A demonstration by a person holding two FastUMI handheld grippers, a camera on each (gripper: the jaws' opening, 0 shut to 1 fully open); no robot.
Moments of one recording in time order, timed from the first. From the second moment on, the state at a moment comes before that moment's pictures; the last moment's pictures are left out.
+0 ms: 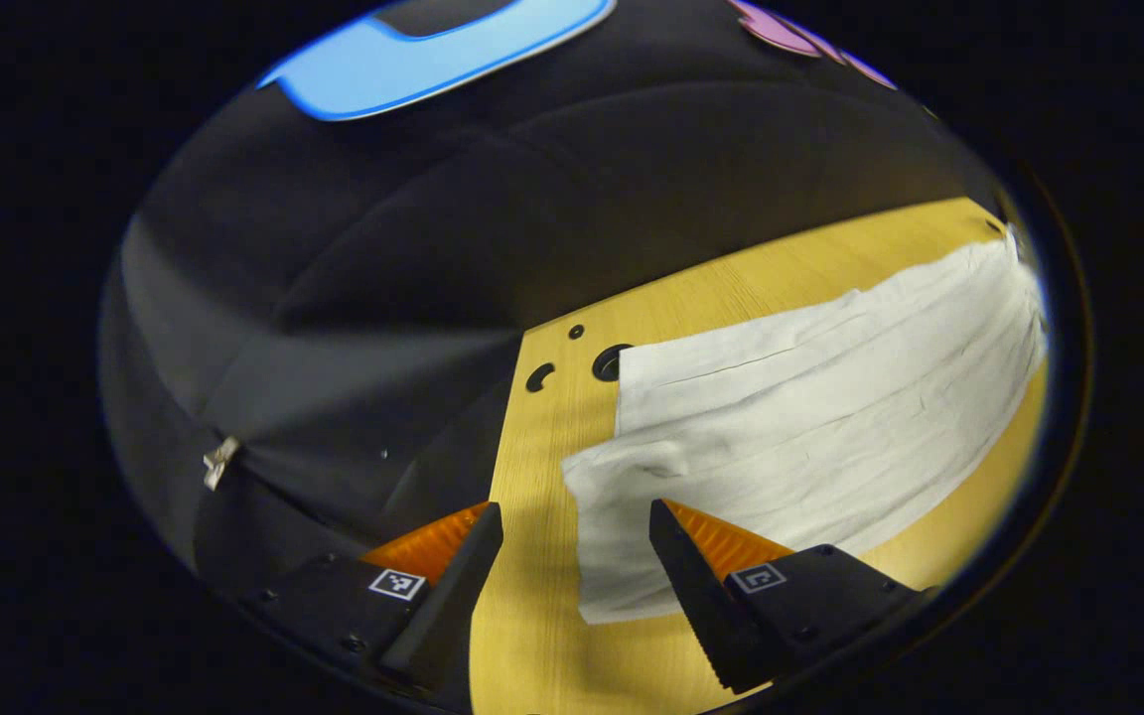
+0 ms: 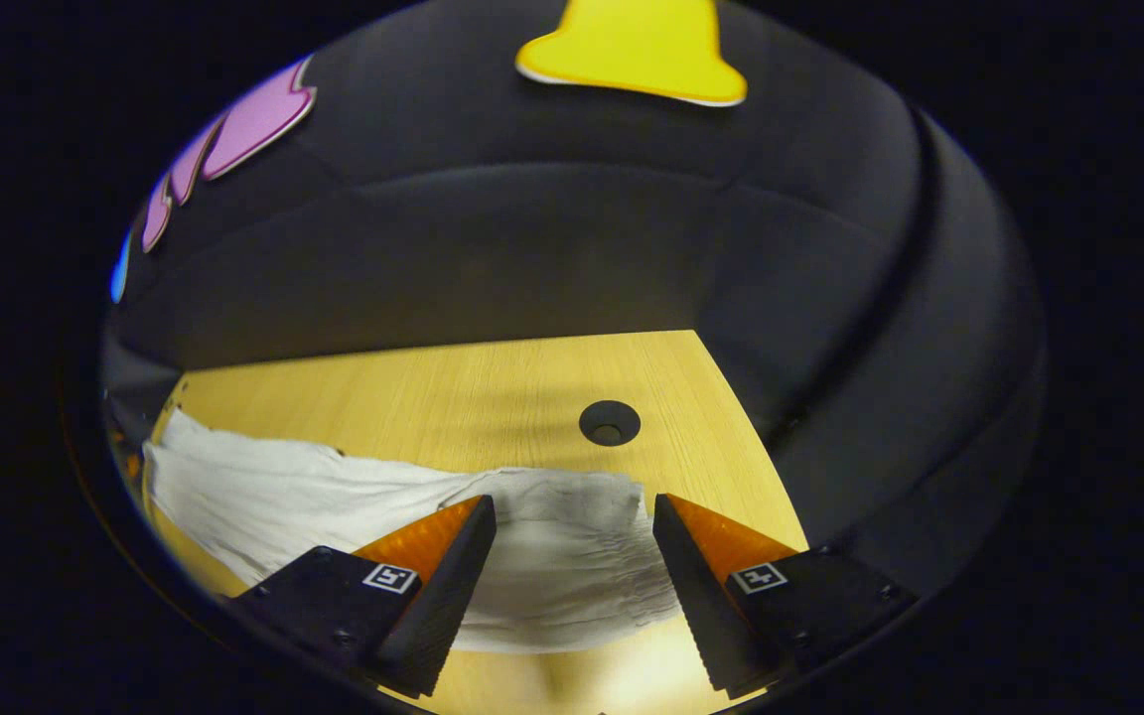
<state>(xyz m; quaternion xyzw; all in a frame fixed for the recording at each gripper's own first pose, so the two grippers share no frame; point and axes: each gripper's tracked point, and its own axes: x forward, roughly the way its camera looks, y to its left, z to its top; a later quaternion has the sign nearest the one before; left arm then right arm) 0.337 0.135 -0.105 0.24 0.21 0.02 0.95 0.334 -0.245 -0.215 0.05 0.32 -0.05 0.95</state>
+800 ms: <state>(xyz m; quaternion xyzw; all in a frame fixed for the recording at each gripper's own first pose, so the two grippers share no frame) 0.167 0.164 -0.104 0.02 0.18 0.09 0.98 0.288 -0.295 -0.267 0.18 0.30 -0.17 0.92</state>
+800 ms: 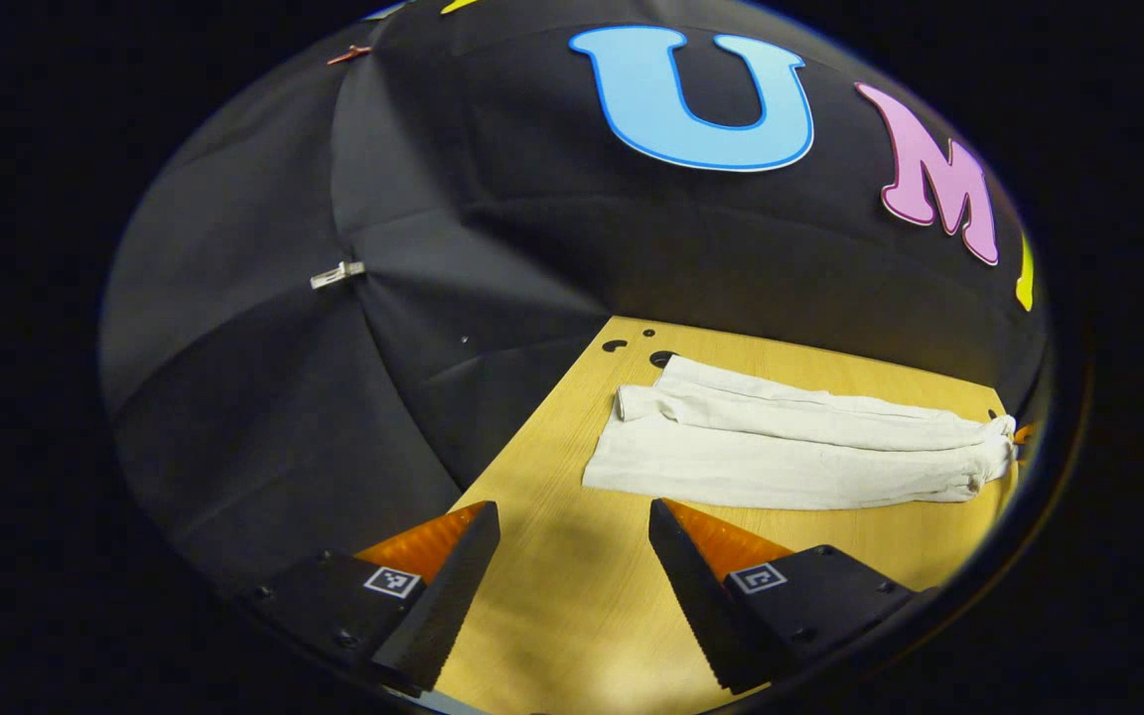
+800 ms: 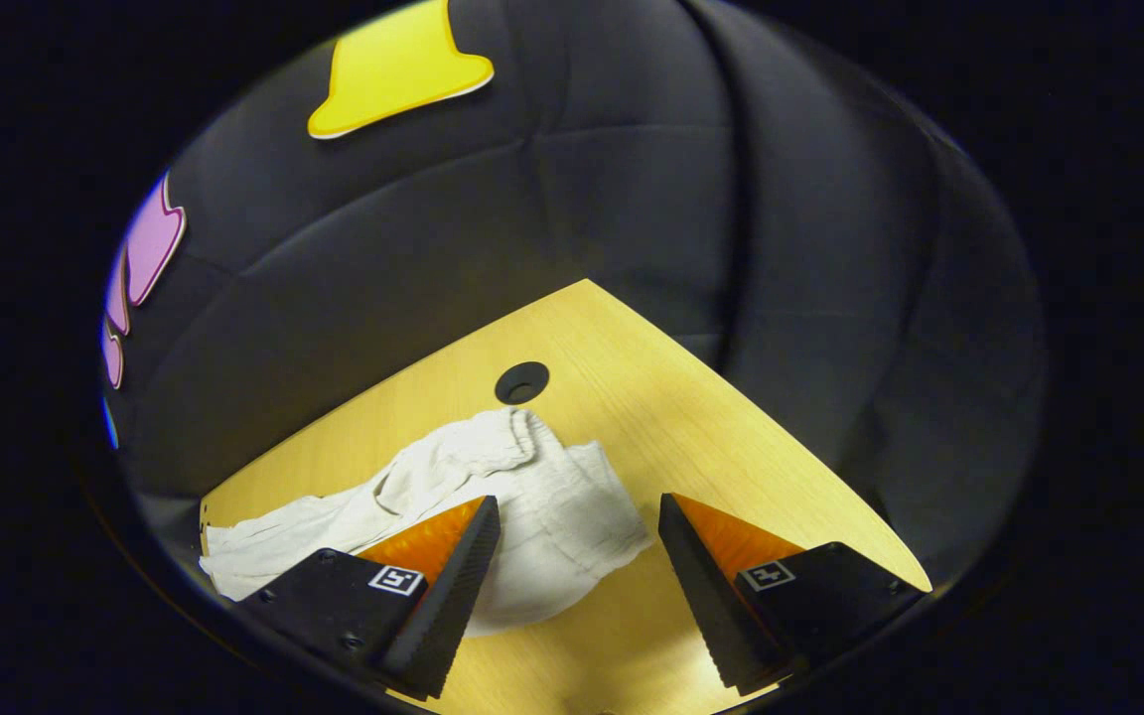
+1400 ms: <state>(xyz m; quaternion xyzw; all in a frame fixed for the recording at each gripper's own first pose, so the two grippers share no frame) 0.162 0.115 -0.113 -0.01 0.18 0.05 0.98 0.288 -0.286 -0.289 0.15 0.29 -0.21 0.92</state>
